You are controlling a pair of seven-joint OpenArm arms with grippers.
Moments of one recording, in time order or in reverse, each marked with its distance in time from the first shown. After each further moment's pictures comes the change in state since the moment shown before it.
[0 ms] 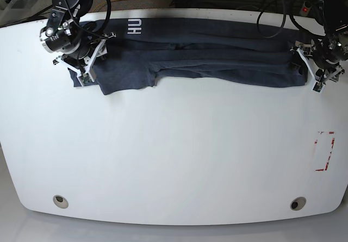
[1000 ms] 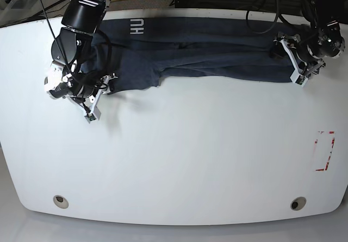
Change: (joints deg) left arm 1.8 3.1 4.1 0.0 -8.9 -0.1 7.5; right arm 22.2 2.9 -5.4 -28.0 -6.1 -0.1 1.0
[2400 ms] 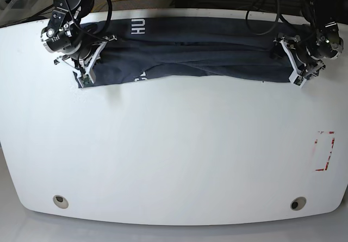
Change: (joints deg) left arm -0.2 -0.3 1.9 -0.5 4.2 0.1 -3.3; right arm -22.2 -4.3 4.4 26.4 0.9 0.0 1.9
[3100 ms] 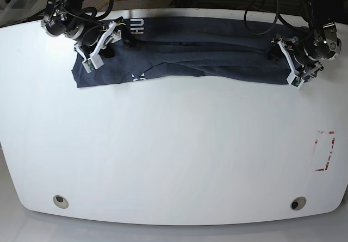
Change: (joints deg) left arm -0.1 0.1 1.1 0.0 0.6 0.0 -1.3; right arm -7.7 3.7 -1.7 -4.6 27.7 0.0 4.0
